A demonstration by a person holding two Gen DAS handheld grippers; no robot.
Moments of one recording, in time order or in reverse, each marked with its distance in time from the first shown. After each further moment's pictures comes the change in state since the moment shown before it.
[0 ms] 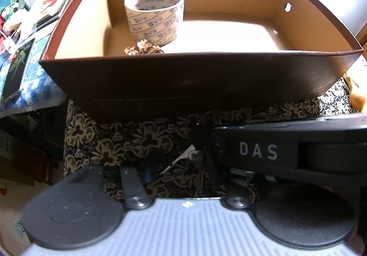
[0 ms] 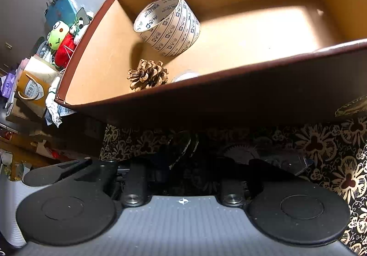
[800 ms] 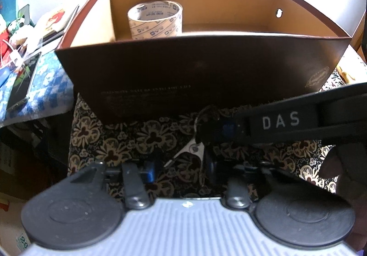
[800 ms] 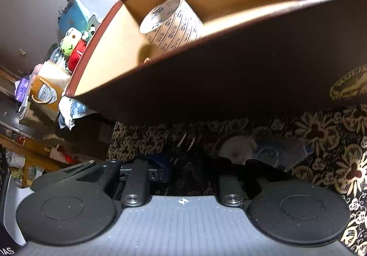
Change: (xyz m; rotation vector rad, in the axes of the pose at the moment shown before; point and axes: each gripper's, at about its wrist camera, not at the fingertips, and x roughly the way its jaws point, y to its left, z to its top) left arm -0.008 0.001 -0.029 0.041 -0.129 0.018; right arm -0.008 -0.015 -0.014 0.001 -0.039 0.087
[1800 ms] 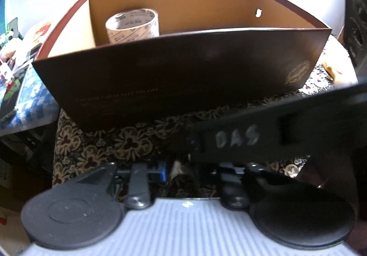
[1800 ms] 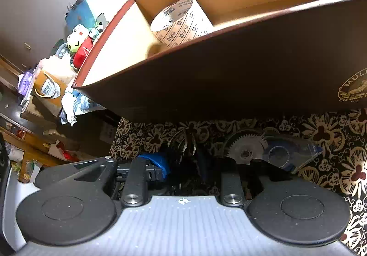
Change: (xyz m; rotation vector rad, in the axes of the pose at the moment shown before) left arm 0.002 -0.023 -0.008 0.059 -0.043 -0.025; right arm 0.002 0.006 -0.005 -0.044 -0.025 0.017
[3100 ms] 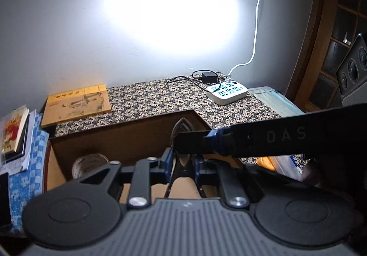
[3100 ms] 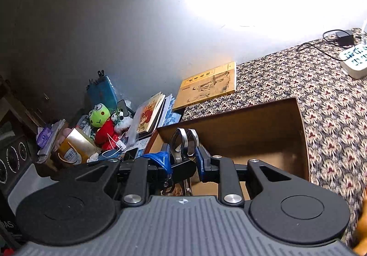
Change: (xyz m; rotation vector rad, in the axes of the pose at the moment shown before) left arm -0.090 -0.022 0.147 0.100 -0.317 -0.232; right arm -0.127 0.006 0.121 -0.068 -0.327 0.033
